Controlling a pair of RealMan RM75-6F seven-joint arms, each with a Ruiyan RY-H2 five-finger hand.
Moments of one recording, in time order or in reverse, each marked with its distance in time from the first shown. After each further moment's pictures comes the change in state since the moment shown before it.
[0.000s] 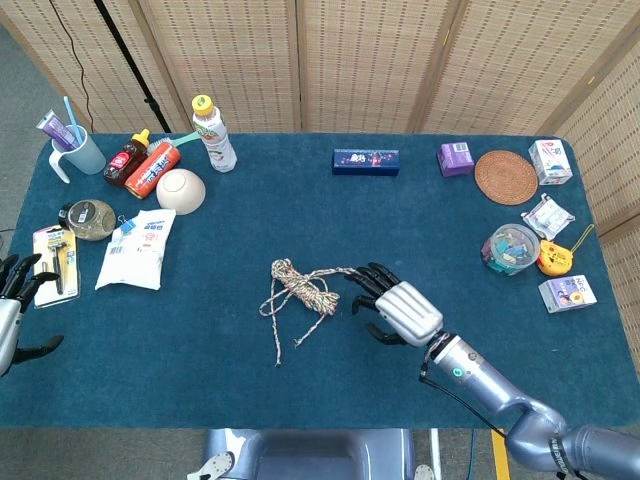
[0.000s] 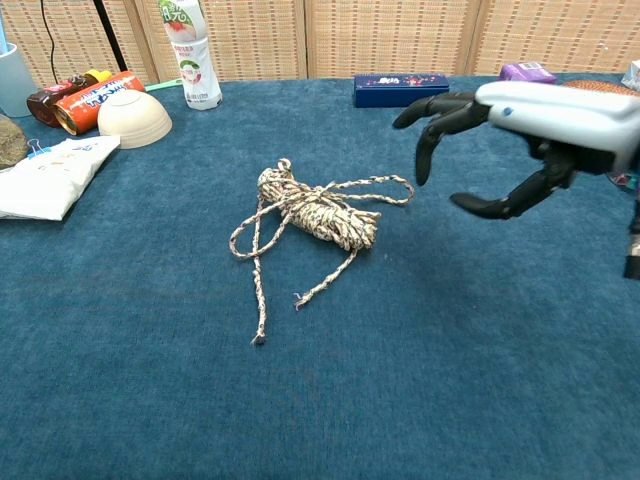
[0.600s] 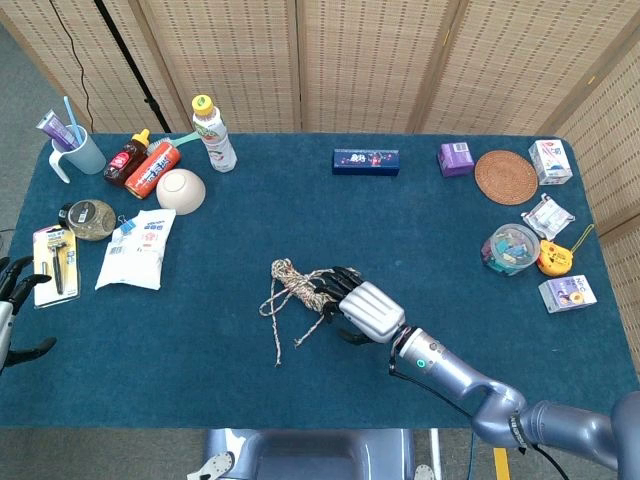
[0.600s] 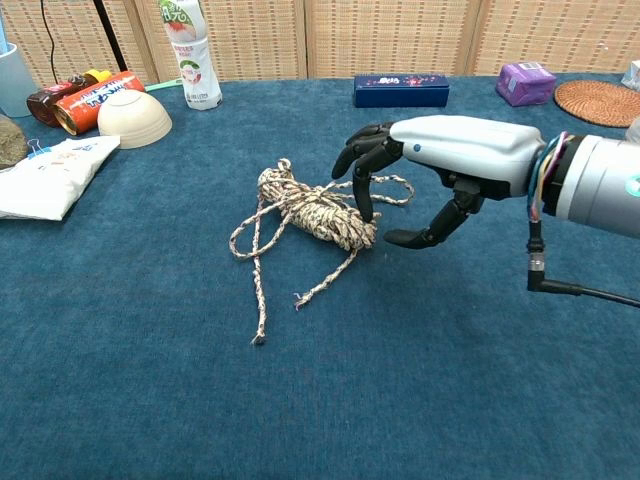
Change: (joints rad) left arm 0.010 0.018 0.008 -0.001 -0.012 0.013 -0.006; right arm 0.124 -0.158 -0.005 0.146 0.010 -0.051 0.002
